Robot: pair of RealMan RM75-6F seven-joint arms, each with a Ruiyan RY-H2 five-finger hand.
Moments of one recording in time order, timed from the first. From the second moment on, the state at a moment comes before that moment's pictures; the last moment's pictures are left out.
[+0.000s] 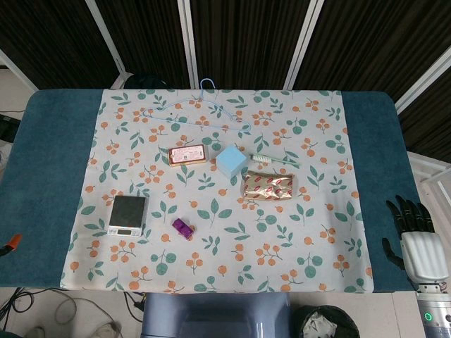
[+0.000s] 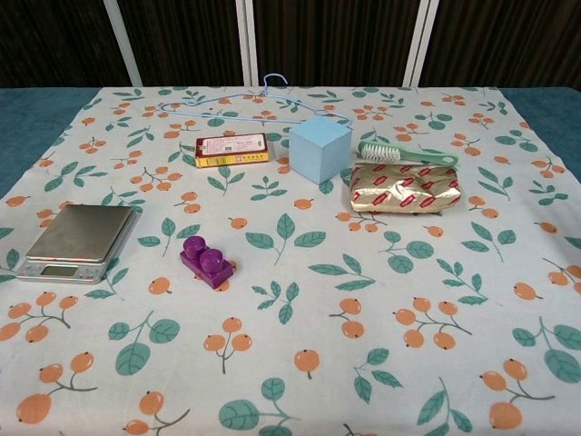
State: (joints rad) left arm -0.04 -1.09 -0.09 -1.56 1.44 1.56 -0.09; right arm 0.07 -1.18 0.08 -1.54 -1.53 1.52 -0.08
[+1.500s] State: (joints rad) left arm -0.44 -0.91 -0.12 -1.87 1.52 0.97 0.38; right arm 0.07 -1.18 0.08 -1.56 -1.51 1.51 -0.12
